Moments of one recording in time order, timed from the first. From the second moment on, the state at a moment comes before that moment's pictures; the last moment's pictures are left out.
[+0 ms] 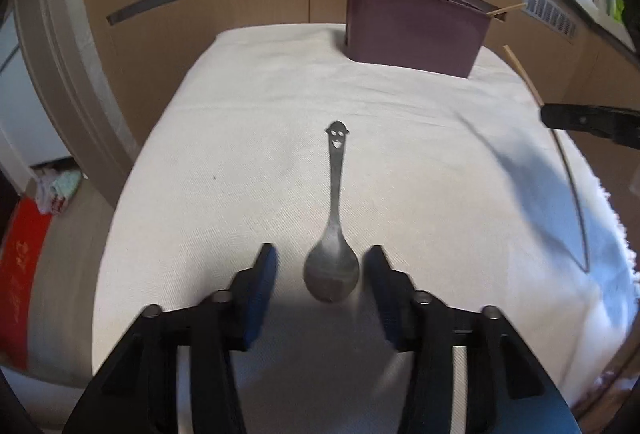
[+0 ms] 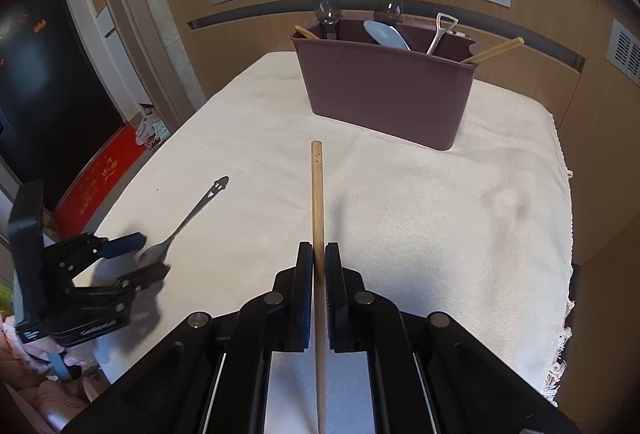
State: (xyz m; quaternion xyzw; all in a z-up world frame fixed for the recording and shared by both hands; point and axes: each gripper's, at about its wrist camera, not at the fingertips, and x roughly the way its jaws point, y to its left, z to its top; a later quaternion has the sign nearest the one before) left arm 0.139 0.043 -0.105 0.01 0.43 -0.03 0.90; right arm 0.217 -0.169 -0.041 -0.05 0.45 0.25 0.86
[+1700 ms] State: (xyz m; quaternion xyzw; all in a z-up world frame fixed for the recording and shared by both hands) left arm 0.377 -0.003 0.077 -0.05 0.29 -0.19 0.94; right arm 0.372 -0.178 0.106 -0.02 0.25 0.15 0.96
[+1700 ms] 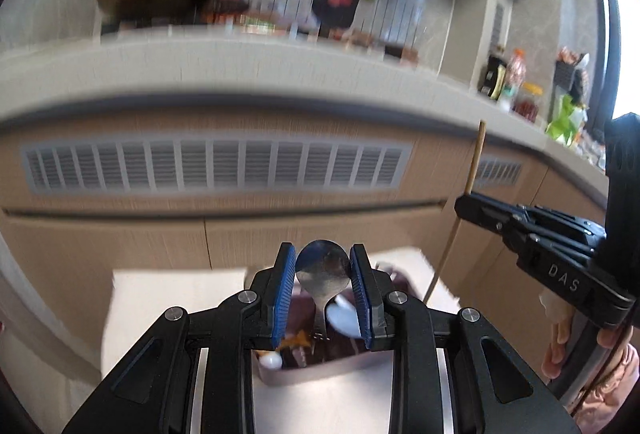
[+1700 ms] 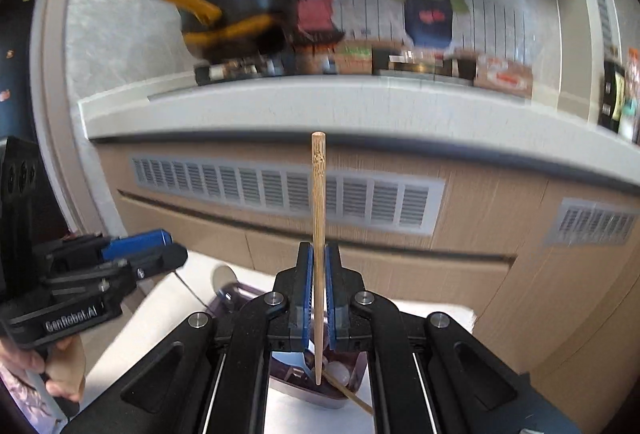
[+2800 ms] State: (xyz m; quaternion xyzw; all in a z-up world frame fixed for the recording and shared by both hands) left arm 0.204 0.006 0.049 -0.01 0.28 -0.06 0.96; right arm 0.209 -0.215 0.058 0.02 0.23 0.07 0.97
